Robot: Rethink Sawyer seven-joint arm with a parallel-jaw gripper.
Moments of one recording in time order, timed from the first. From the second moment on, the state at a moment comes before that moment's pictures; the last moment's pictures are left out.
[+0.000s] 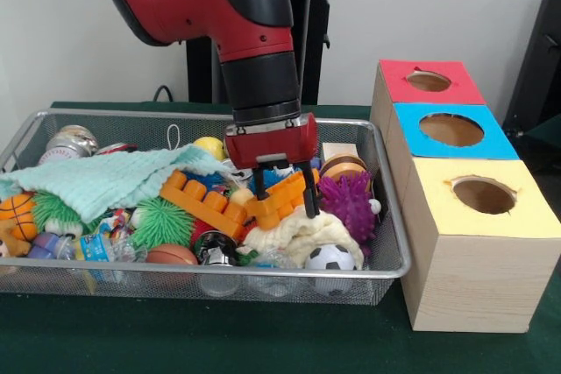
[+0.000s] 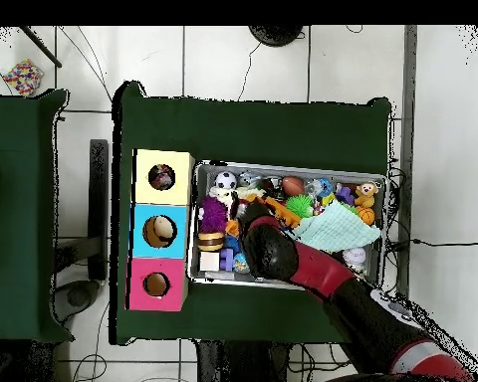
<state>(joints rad) -0.68 -0.48 0.42 1.95 -0.06 -0.16 1.49</state>
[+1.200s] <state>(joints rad) -0.38 -0.62 0.11 1.60 -0.28 0.73 1.49</state>
